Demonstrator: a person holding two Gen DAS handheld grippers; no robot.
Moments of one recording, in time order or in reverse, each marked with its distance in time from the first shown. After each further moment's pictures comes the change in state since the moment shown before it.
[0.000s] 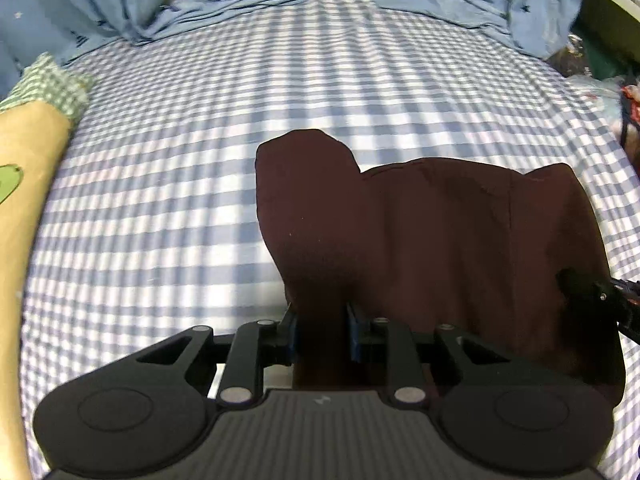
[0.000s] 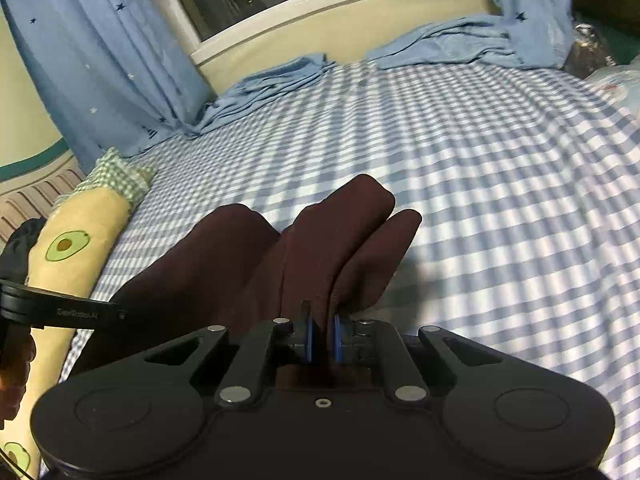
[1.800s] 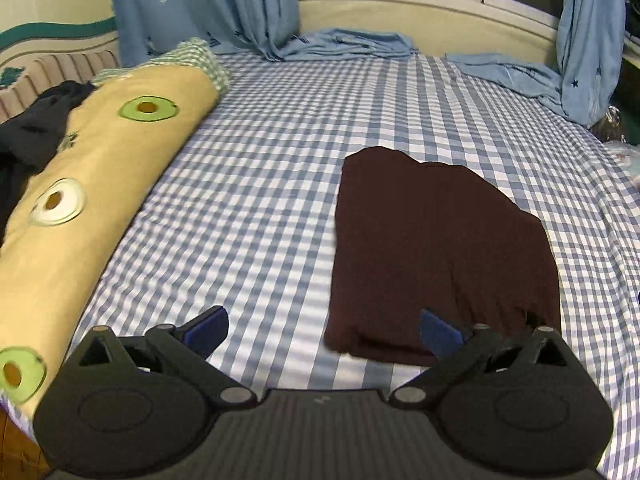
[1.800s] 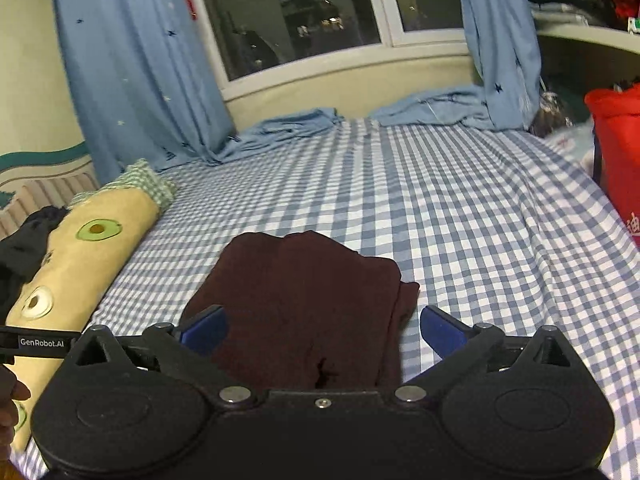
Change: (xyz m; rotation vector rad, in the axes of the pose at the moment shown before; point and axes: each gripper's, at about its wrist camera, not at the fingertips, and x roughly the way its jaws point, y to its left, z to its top) left arm -0.148 0.016 -0.191 -0.240 -0.207 0.170; right arm -0.171 0.070 -0.122 -0.103 -0.198 -0.077
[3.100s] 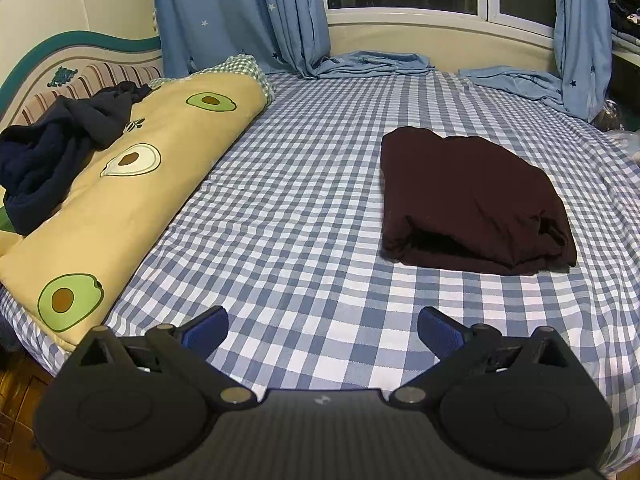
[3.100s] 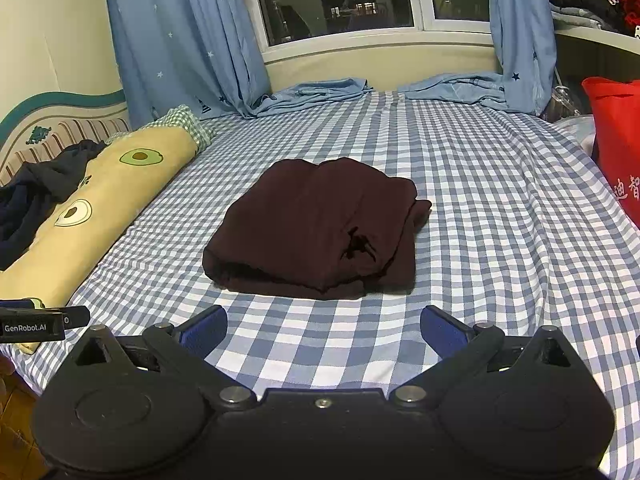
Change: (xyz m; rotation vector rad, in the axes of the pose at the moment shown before) left arm -0.078 0.050 -0.146 0.015 -0.110 0.066; right arm -0.091 0.030 -0.114 -0.095 0.071 0.029
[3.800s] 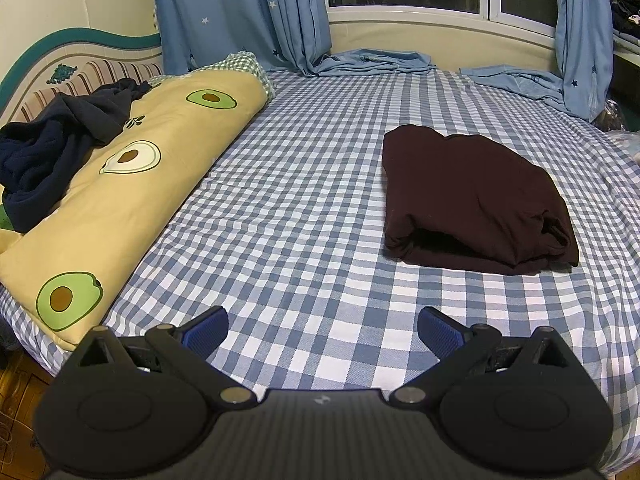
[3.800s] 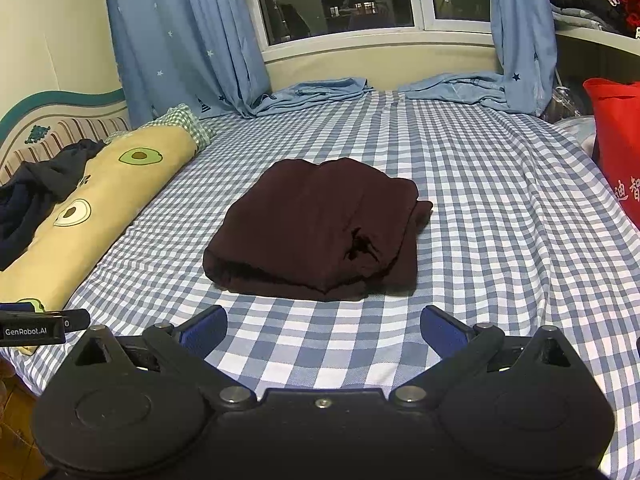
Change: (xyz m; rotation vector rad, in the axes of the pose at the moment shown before) left arm 0.002 0.001 0.001 -0.004 0.005 0.000; right arm 0.002 0.001 0.000 -0.003 0.000 -0.001
